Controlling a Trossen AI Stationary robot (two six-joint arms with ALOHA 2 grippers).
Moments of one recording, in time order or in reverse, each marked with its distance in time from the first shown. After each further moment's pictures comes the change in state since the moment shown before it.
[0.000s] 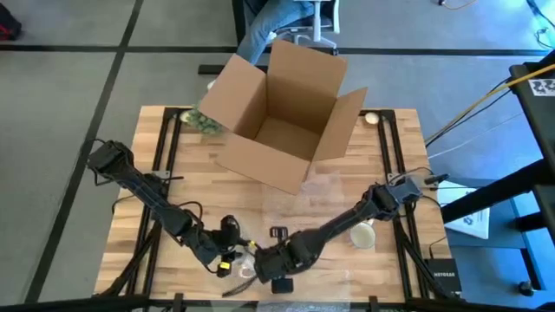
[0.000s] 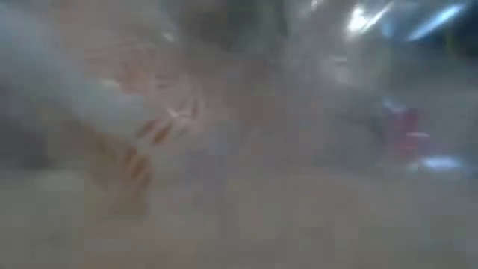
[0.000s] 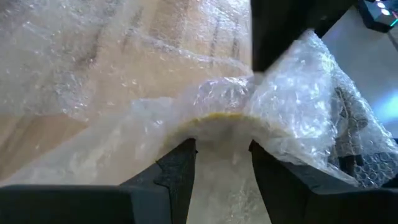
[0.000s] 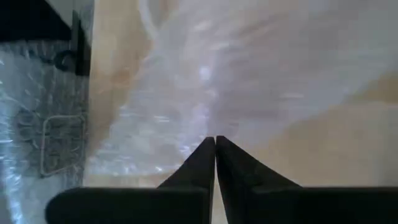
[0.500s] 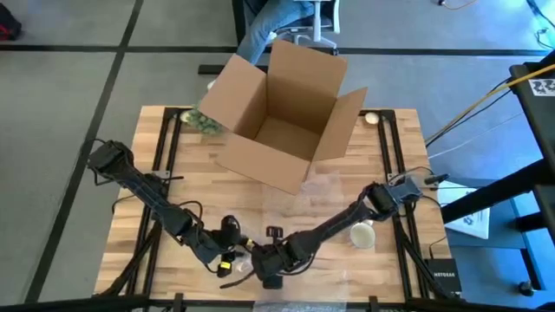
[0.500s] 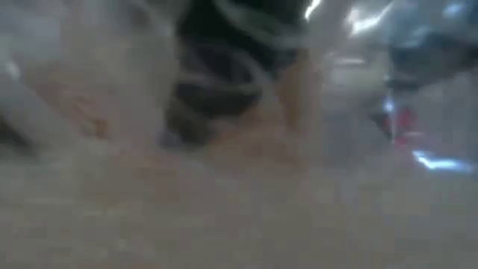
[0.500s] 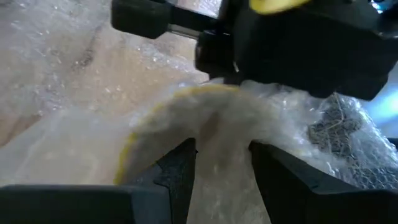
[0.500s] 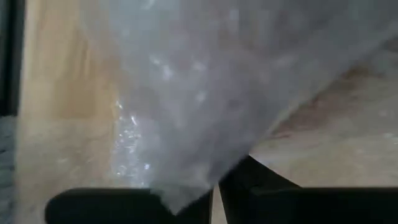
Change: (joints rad) left arm 0.002 -0.002 0.001 0.004 0.015 0.005; right arm -0.037 -0.003 -0.203 0.302 0.134 0.054
